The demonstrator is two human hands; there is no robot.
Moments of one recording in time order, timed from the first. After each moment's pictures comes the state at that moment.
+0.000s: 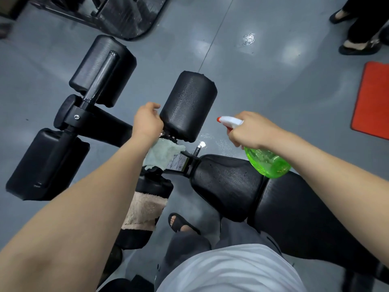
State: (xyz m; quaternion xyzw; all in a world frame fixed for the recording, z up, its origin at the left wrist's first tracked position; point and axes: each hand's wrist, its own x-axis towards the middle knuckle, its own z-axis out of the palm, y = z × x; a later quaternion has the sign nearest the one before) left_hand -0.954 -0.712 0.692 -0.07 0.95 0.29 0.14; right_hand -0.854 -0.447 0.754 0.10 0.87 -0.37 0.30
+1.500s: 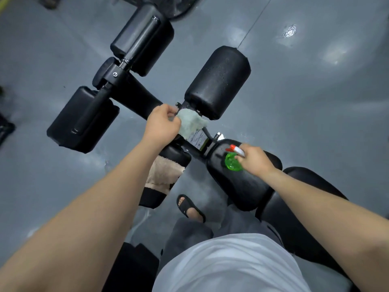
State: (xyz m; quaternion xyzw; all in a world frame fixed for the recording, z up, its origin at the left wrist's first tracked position) left_hand -0.852 -0.757 0.713 -0.11 0.93 0.31 0.13; right_hand -0.762 -0.489 0.568 0.05 0.90 -0.35 0.26
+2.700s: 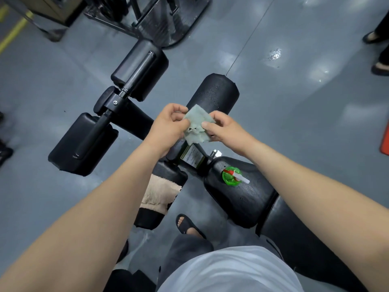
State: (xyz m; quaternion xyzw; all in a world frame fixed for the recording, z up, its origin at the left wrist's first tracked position) left_hand -0.872 -0.713 0.764 -0.11 0.81 0.56 0.17; right_hand -0.855 -0.528 0.706 0.03 0.66 -0.73 0.21
